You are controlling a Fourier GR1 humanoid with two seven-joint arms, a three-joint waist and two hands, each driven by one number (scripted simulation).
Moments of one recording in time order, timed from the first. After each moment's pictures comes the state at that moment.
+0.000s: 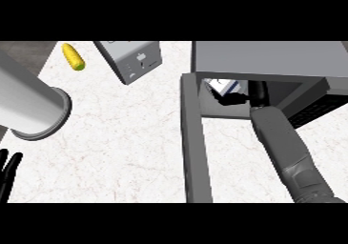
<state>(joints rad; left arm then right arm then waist) 0.48 0.05 0.01 -2.36 0.15 -0.13 0.01 -0.82 -0.12 -0.14 -0.46 0.20 -0.36 -0.55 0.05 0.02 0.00</state>
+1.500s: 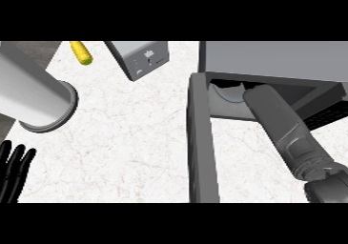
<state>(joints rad) 0.45 0.06 -0.02 -2.31 0.06 -0.15 -0.02 -1.10 -0.15 -0.13 -0.11 0.36 -0.62 -0.53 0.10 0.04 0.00</state>
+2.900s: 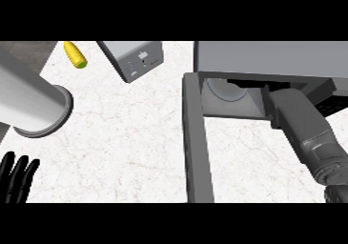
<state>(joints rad) 0.54 0.01 -0.12 -2.39 -0.04 -0.12 0.01 -1.03 -0.25 -0.27 -0.14 0.24 -0.43 -0.69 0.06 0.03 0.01</state>
